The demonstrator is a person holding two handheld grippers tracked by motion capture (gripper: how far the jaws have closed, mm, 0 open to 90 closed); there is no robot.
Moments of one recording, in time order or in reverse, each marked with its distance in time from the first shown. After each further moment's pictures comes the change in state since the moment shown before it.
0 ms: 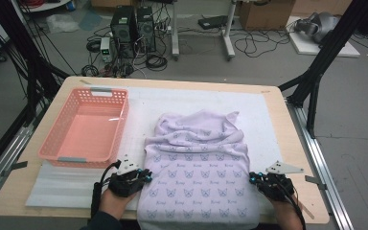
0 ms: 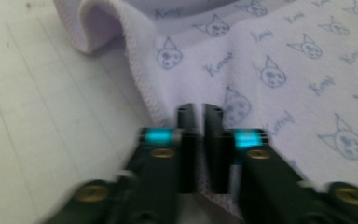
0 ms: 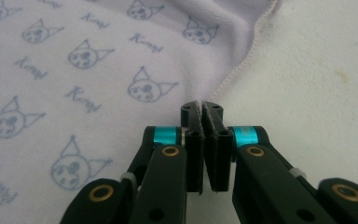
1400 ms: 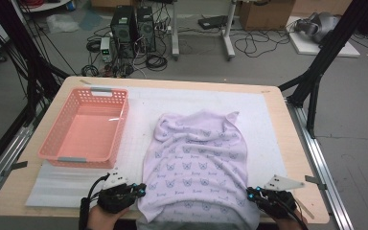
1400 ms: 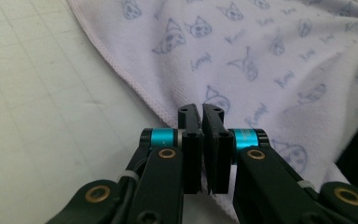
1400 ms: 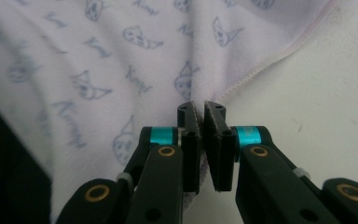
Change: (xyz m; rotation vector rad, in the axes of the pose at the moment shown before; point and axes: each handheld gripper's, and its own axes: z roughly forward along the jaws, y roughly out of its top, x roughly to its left) left arm -0.015 -0.024 -0.044 -0.035 -0.075 -0.038; right arm 0.033 -0.015 -0.033 0.020 0.095 -0.079
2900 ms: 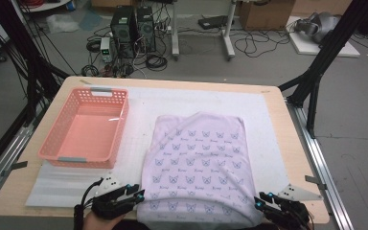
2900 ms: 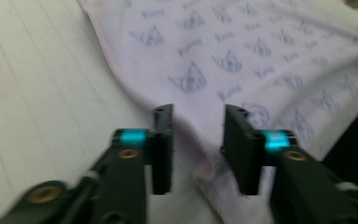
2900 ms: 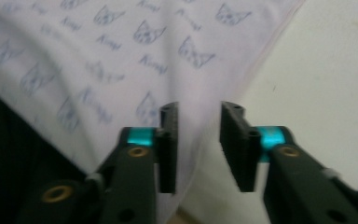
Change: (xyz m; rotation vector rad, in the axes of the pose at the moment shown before) left arm -0.002 0.002 -0.001 -0.063 0.016 0.002; right arm 0.002 -0.013 -0.020 -0.036 -0.056 0.119
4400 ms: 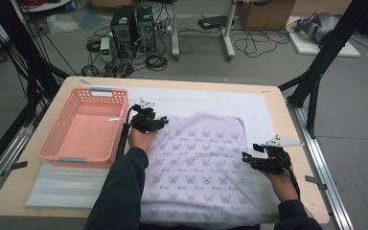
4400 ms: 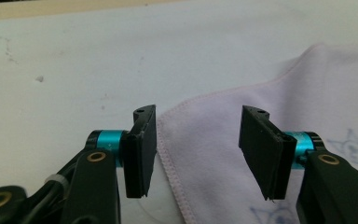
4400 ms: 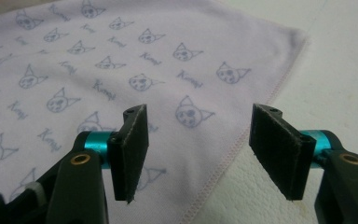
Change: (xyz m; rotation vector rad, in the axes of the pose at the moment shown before) left arm 0.101 0.142 0.176 0.005 0.271 -0.024; right arm -0.070 0.086 0.077 -0.113 0.030 -0.040
